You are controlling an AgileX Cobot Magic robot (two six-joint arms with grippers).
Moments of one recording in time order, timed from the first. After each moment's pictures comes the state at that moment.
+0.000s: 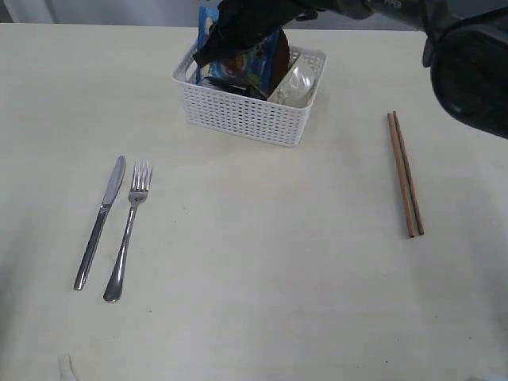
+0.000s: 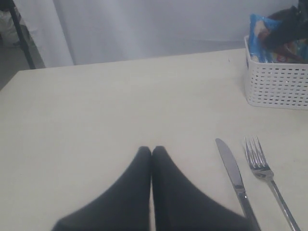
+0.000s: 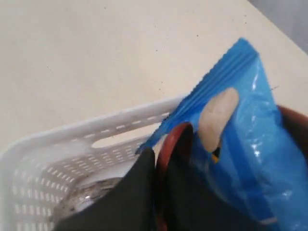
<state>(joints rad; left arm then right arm) -0.12 0.00 0.00 0.15 0.35 -0.08 0.49 2.40 -2.04 0.58 0.64 -0.85</state>
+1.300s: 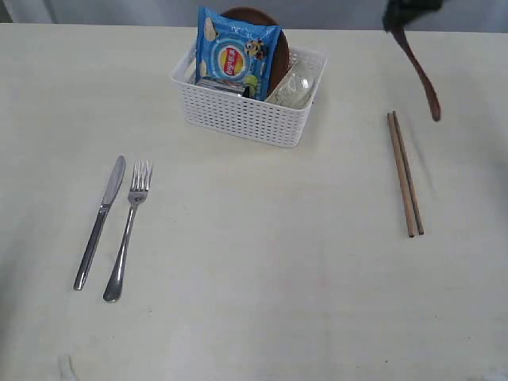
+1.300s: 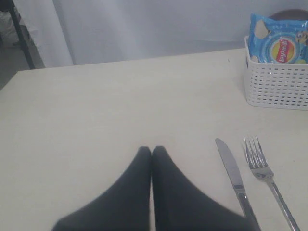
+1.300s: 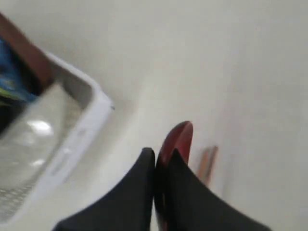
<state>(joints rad) -0.12 0.00 0.00 0.15 0.35 -0.08 0.15 1.99 -1.74 0.12 0.99 -0.06</state>
